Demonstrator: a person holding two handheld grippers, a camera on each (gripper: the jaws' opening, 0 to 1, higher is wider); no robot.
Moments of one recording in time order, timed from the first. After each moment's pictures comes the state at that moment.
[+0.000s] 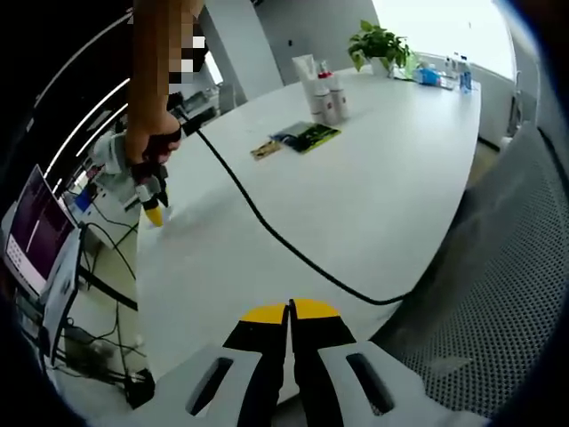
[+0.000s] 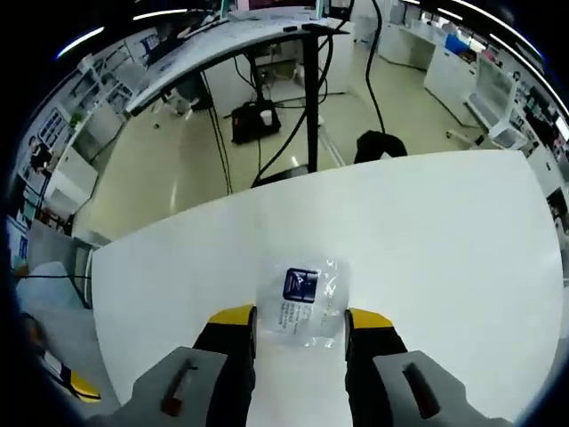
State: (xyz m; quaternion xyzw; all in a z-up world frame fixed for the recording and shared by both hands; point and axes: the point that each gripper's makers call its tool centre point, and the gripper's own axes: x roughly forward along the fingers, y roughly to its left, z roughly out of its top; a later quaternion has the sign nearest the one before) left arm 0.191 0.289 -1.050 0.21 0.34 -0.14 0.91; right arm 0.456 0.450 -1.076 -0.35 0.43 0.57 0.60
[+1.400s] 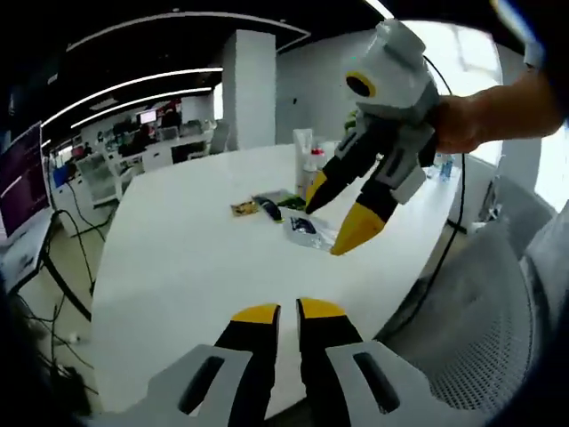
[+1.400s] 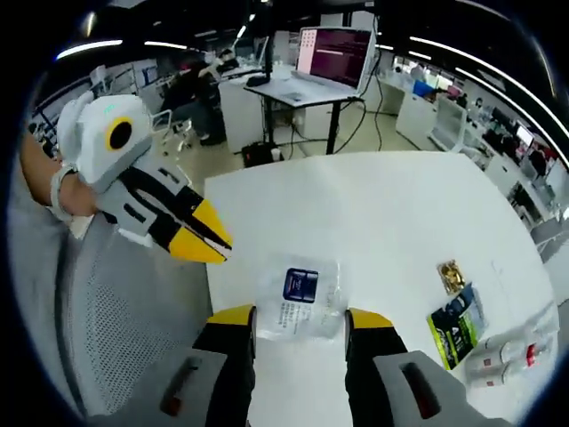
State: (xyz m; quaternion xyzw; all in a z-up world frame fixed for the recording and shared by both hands) left arm 0.199 0.251 -0.998 0.01 0.24 -0.22 0.94; right arm 0.237 0.189 -1.000 -0.29 0.32 0.58 0.69
